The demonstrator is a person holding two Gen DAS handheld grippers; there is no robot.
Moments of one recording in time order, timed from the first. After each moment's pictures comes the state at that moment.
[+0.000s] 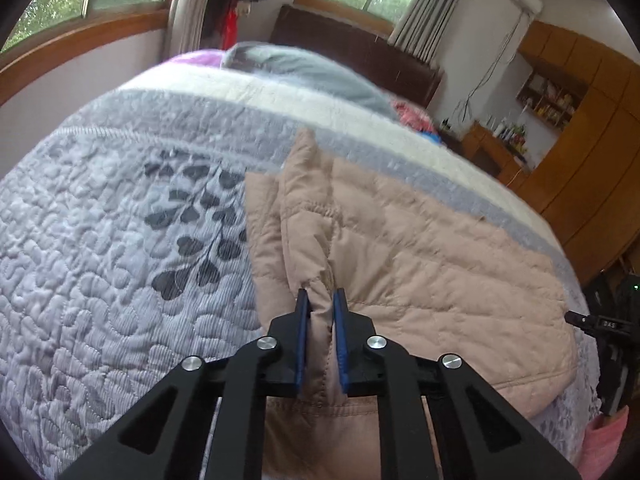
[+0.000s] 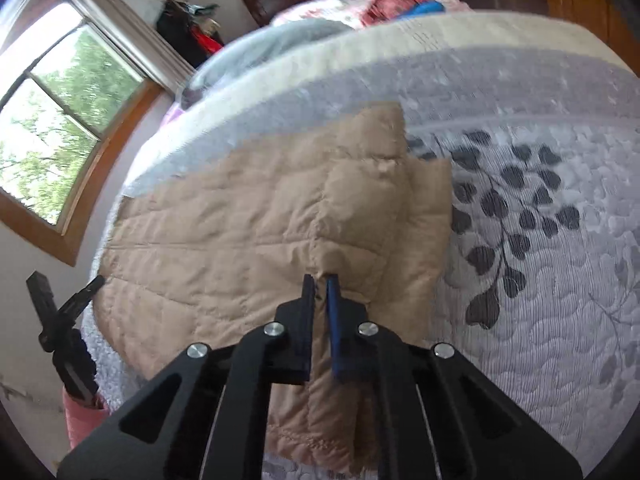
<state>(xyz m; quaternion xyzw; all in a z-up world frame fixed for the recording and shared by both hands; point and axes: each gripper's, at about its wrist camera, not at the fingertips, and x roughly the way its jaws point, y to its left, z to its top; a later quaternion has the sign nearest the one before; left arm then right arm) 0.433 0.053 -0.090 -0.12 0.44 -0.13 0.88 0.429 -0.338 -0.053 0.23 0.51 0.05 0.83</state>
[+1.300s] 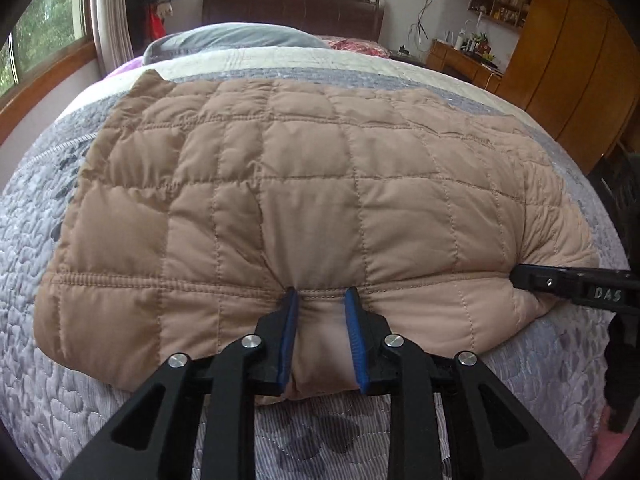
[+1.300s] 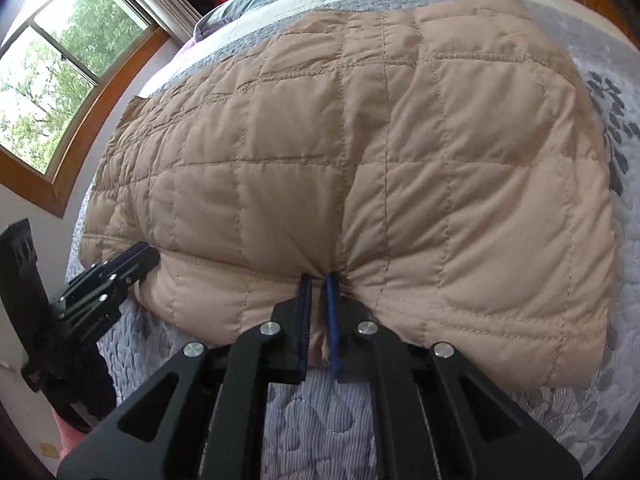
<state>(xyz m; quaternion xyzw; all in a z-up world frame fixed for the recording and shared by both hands) 0.361 -0.085 -0.112 0.03 0.47 -0.19 0.86 0.393 -0.201 -0.083 0.19 0.56 0.07 0.81</state>
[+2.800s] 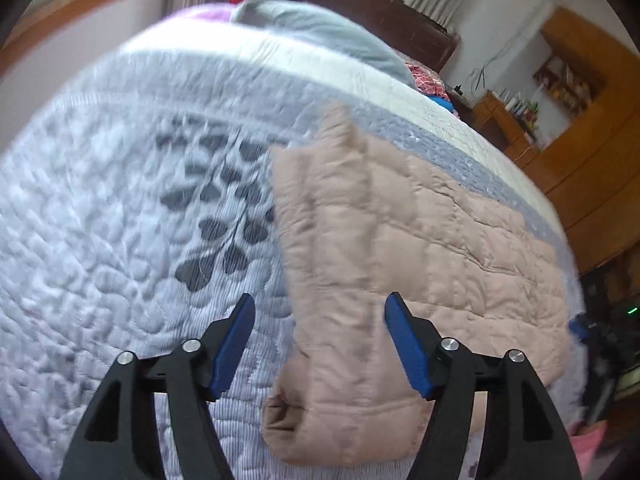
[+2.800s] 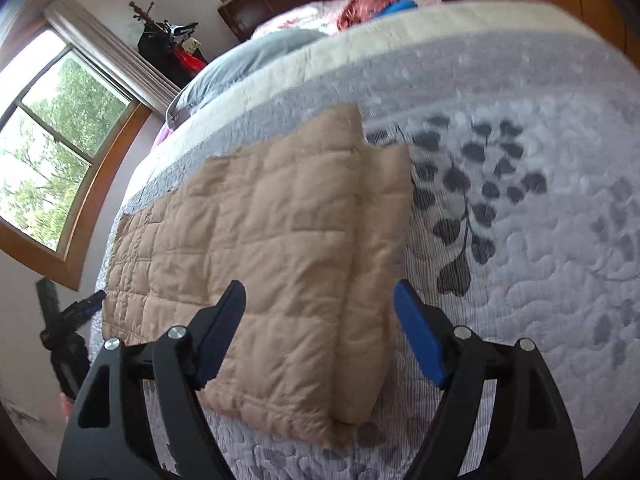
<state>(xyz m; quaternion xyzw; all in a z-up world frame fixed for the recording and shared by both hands) 0.469 0.097 -0.090 -0.15 0.52 -0.15 0.83 0.389 -0.357 -0.050 0.27 0.49 0.03 0.83</state>
